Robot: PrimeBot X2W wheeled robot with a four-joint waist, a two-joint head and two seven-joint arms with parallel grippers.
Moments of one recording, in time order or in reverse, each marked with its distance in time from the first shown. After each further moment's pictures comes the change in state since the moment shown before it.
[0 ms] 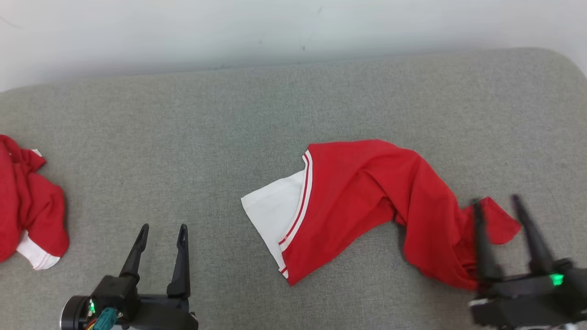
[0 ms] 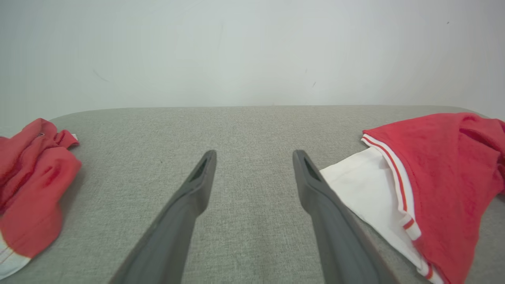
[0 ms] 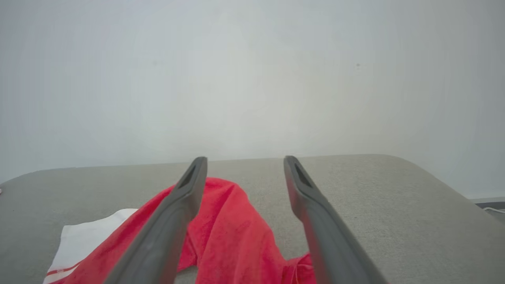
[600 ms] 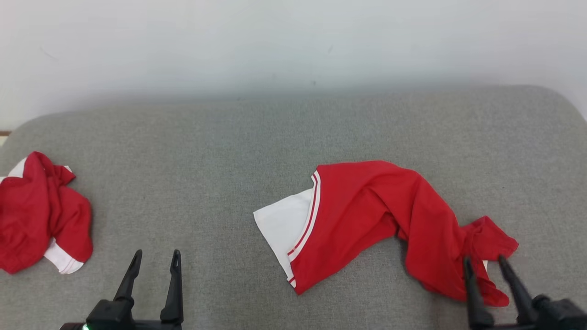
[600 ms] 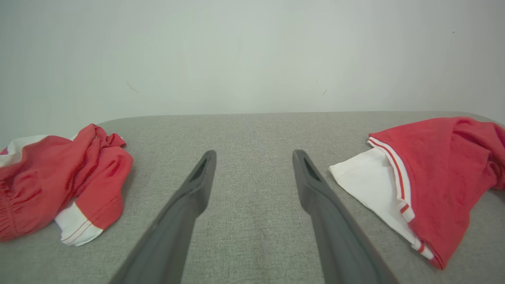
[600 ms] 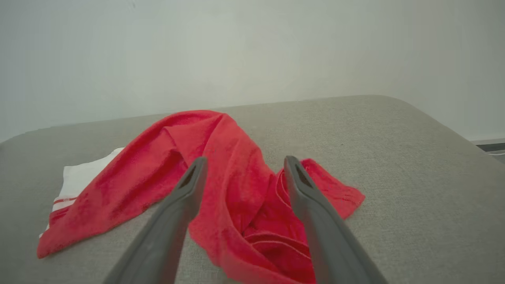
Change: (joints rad) left arm 0.088 0.032 0.000 -0.042 -0.002 0.024 0.014; right arm 0.094 -0.008 -0.026 0.133 0.037 0.000 0.071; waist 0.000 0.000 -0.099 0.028
